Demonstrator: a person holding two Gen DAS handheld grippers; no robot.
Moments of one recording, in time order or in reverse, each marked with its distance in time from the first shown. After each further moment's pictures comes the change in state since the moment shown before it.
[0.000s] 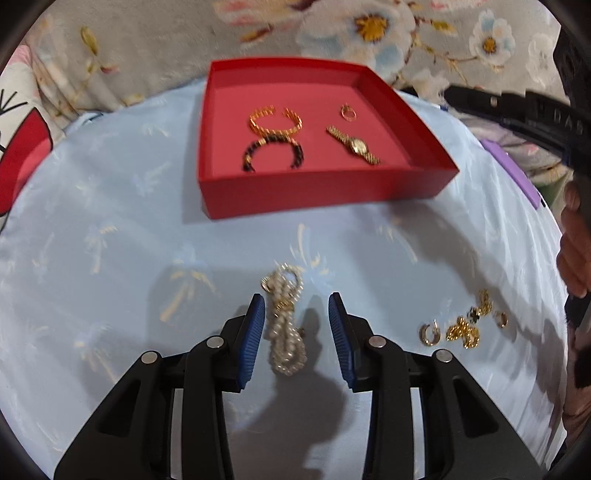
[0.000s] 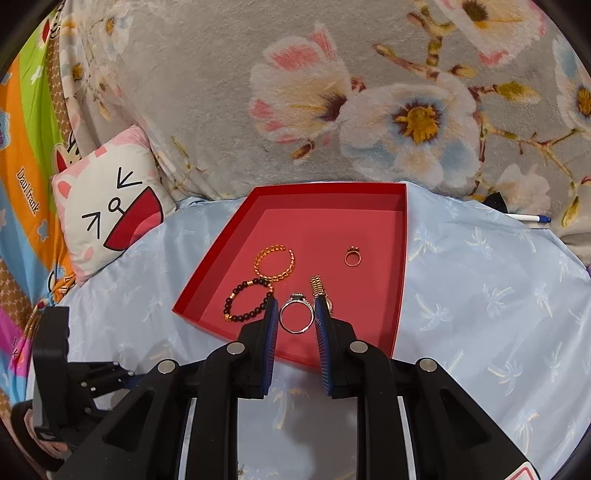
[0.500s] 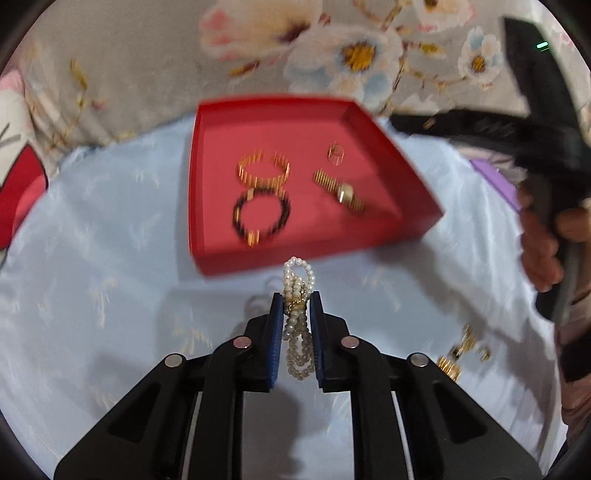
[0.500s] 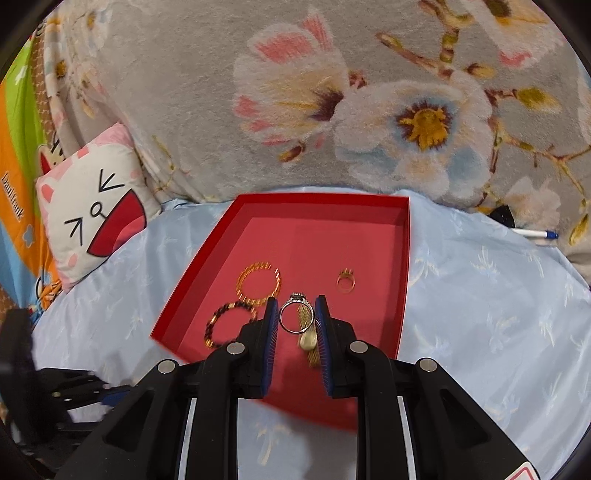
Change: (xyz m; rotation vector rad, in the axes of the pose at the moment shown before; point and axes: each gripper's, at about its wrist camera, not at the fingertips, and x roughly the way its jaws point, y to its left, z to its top) left arm -0.024 -0.008 0.043 0.040 -0.116 -0.017; right arm 0.041 -0.009 0.041 -0.006 0.039 -0.031
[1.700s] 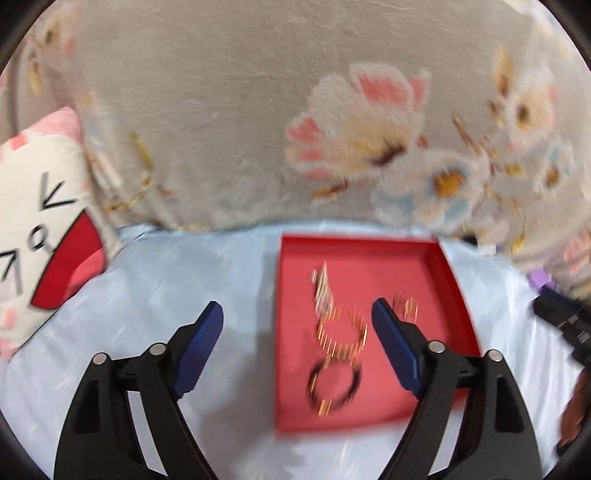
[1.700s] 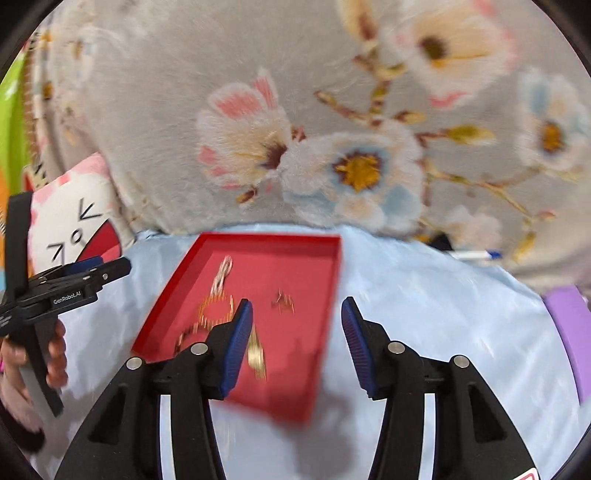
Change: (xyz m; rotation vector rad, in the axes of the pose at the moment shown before) left arm -0.019 0.043 0.097 -0.150 -0.203 0.238; right arm -0.081 -0.028 -0.021 0.019 -0.127 -0.124
